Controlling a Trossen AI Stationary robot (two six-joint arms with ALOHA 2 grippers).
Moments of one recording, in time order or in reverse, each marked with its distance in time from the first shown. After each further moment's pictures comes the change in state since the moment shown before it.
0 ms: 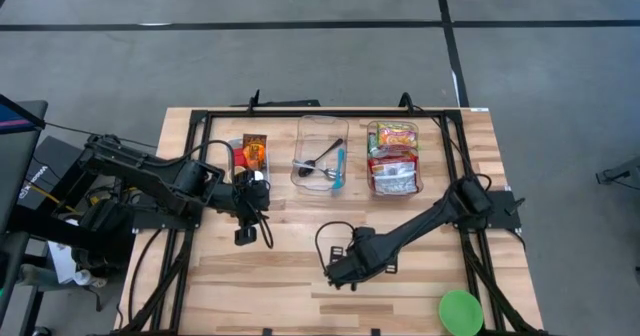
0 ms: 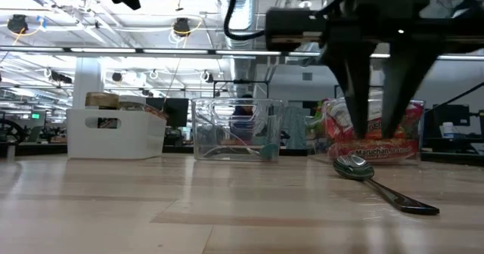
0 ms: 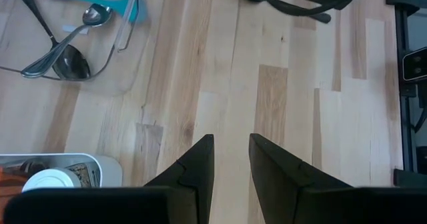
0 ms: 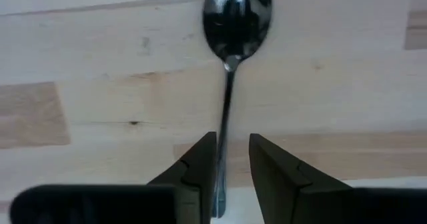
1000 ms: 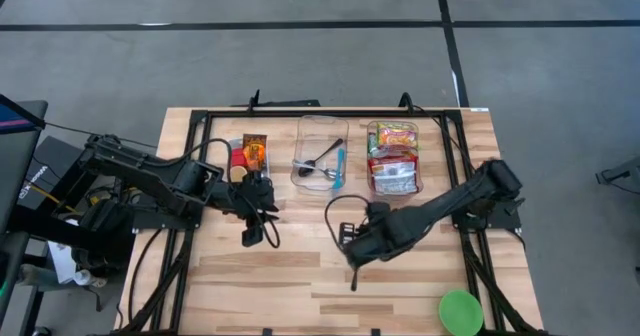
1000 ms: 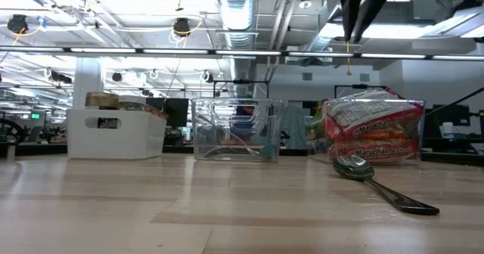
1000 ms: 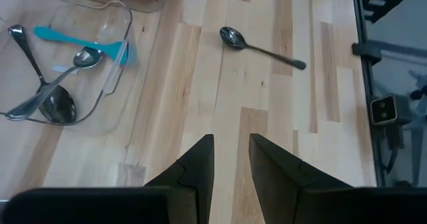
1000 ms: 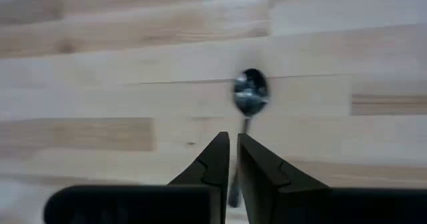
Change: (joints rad) left arm 0.000 0.000 0.000 0.152 -0.012 -0.013; right arm -0.026 -0.269 -0.007 -0.143 0.191 -0.054
